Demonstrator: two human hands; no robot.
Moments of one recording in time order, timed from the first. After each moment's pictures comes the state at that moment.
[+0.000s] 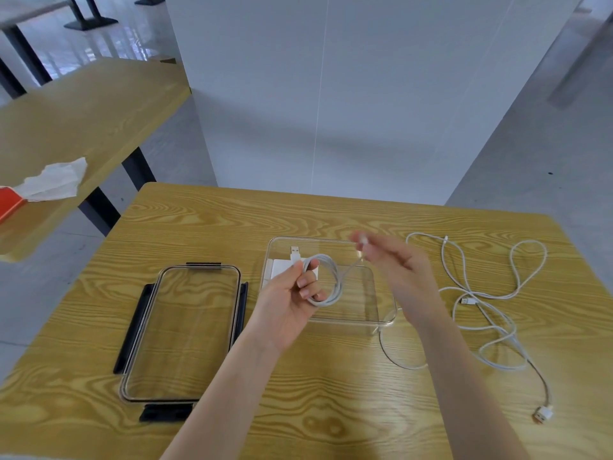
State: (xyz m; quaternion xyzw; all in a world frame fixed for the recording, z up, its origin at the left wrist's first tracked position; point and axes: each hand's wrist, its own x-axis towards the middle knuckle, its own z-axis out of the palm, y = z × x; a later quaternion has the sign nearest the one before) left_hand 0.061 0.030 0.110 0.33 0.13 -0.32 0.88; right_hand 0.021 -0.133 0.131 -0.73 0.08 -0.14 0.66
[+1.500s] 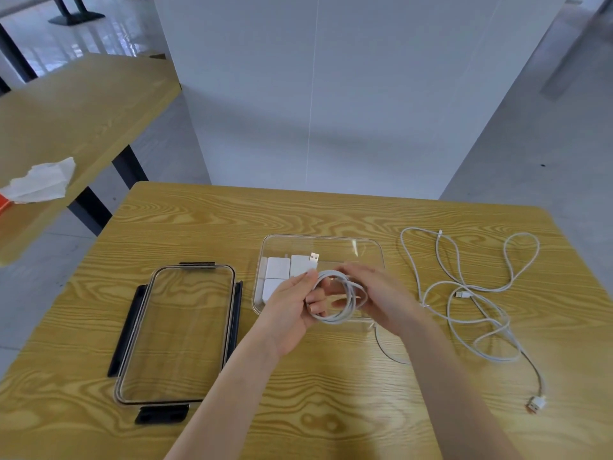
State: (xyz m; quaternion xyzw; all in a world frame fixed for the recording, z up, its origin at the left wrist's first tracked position) left_hand 0.057 0.025 0.096 0.47 0.02 -0.38 0.80; right_hand 0.026 -0.127 0.110 -0.60 0.19 0.13 0.77
